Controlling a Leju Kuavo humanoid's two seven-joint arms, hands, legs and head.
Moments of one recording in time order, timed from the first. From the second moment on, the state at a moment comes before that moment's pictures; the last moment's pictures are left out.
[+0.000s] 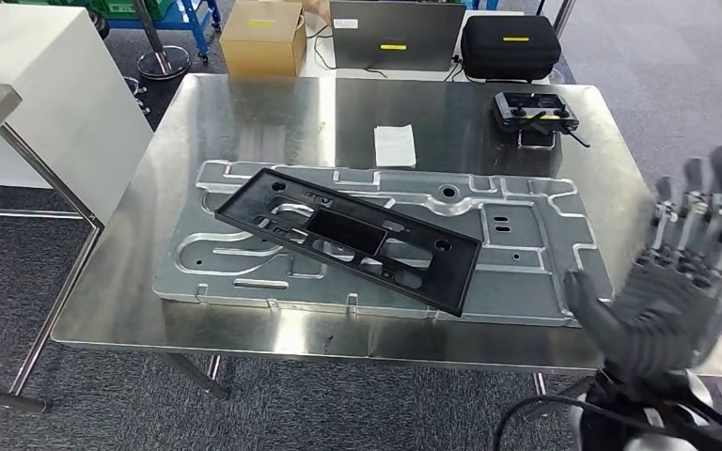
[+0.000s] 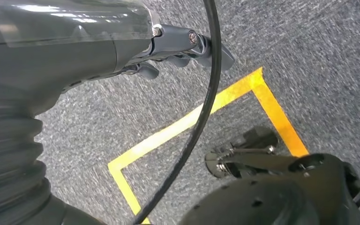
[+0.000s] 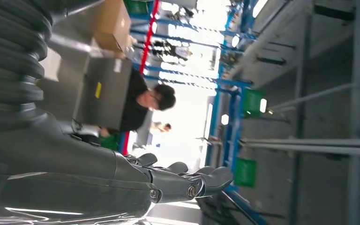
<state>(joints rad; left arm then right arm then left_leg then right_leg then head) 0.10 -0.20 1.17 -0.61 -1.57 -0.20 -0.54 -0.03 0.10 0.02 -2.25 0.10 0.07 -0.27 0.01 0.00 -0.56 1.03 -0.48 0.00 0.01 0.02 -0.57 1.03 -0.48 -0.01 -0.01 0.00</state>
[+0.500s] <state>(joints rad) 0.10 -0.32 1.31 -0.80 -1.57 -0.32 -0.62 0.25 0.06 0.20 -2.48 0.43 -0.15 -0.58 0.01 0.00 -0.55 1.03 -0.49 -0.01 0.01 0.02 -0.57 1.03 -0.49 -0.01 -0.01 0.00</state>
